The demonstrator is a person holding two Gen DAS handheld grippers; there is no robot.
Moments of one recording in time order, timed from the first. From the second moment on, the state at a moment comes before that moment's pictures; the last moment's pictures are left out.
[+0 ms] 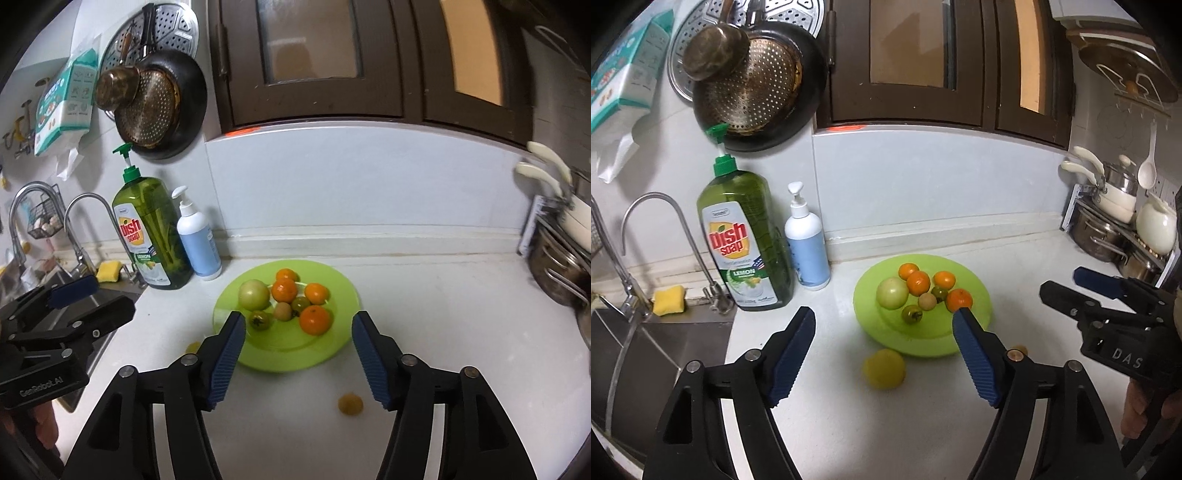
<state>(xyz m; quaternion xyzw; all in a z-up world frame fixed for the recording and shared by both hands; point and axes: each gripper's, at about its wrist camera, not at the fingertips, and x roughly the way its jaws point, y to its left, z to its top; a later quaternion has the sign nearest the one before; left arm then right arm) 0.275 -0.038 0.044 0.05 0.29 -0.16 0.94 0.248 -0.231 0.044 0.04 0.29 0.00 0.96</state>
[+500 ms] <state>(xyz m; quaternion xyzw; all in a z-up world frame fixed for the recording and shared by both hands) 0.247 -0.034 0.007 0.10 0.28 -0.16 0.94 0.207 -0.235 0.008 0.06 0.31 -0.07 0.94</state>
